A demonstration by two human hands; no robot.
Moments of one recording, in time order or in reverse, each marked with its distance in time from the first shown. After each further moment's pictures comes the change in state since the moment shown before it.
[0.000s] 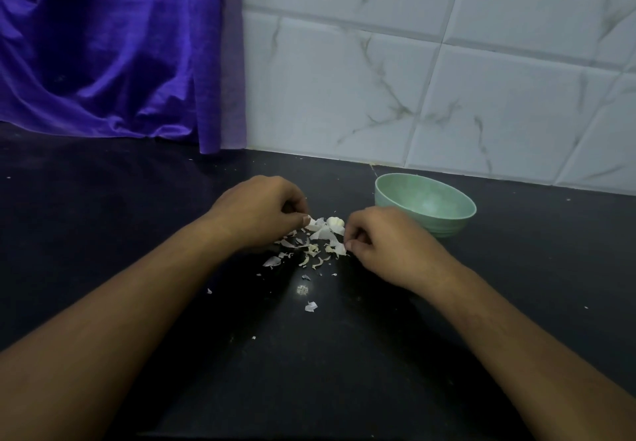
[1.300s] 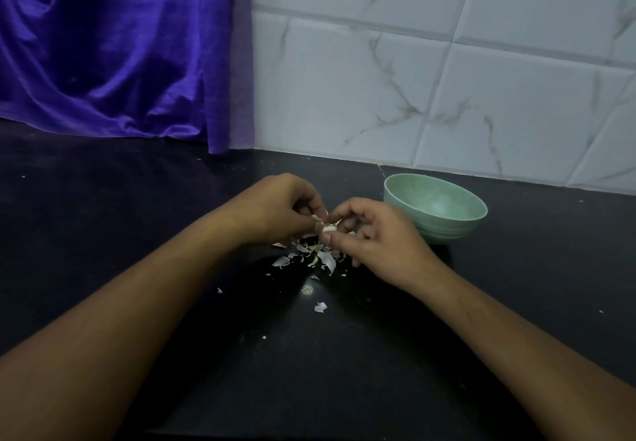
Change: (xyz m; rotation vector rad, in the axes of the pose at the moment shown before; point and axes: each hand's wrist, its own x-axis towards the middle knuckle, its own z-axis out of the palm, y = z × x) left_hand -0.002 0.008 -0.006 -0.317 -0.119 -0.002; right_hand 0.007 -0.010 0.022 0.764 0.083 0.004
